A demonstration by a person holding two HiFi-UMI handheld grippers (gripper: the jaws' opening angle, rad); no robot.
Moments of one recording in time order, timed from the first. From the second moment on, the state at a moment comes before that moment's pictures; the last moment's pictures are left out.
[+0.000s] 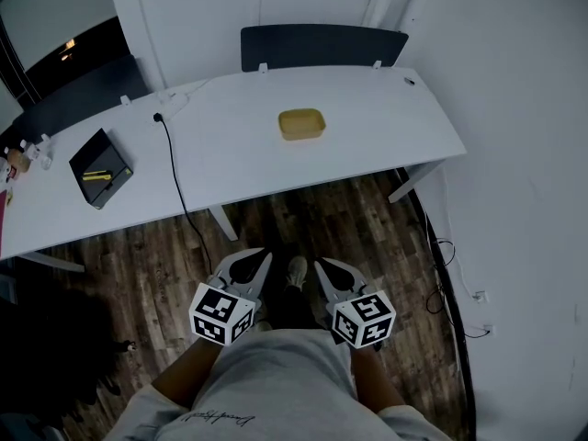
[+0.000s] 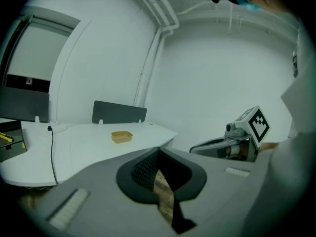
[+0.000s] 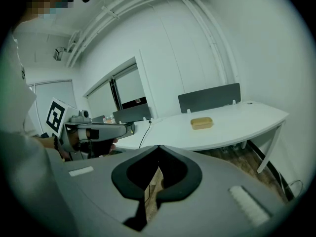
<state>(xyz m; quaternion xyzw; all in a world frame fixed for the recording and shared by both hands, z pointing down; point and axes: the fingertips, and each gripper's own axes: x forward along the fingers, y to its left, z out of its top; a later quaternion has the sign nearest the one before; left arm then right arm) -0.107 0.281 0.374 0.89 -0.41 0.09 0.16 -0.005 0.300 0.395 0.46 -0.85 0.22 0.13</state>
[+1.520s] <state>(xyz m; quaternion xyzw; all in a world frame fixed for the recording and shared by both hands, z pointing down) -0.070 0.107 0.383 0.88 -0.43 0.10 0.18 0.037 0.119 0.403 0.43 -0.86 0.23 0.14</state>
